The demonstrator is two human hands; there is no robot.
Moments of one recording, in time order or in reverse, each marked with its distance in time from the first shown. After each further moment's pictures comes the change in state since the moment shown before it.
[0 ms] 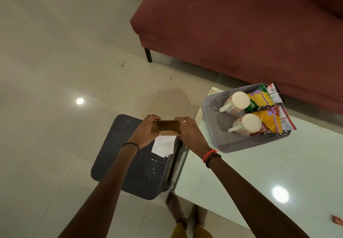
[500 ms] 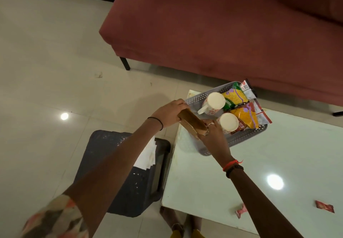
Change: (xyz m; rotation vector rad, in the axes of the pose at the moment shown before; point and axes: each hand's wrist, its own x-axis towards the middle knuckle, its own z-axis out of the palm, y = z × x) left_hand 0.105 0.140 0.039 0.413 -0.206 0.542; right_hand -0.040 0.086 -0.083 0.014 0.263 0.316
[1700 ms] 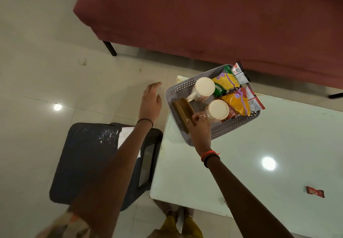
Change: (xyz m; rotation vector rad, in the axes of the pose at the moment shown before) left_hand 0.024 -0.006 0.062 -0.331 0.541 -0.403; right_hand 0.009 0.034 0.036 0.265 0.162 0.246
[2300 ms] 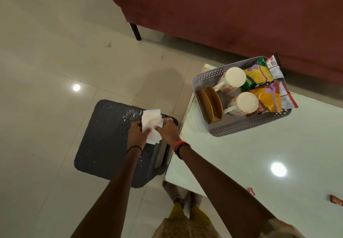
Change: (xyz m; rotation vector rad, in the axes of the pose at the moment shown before) left_hand -0.144 -0.125 -0.044 -0.145 -0.011 -0.738; right_hand -0.068 -0.047 0.150 0.094 -0.549 0.155
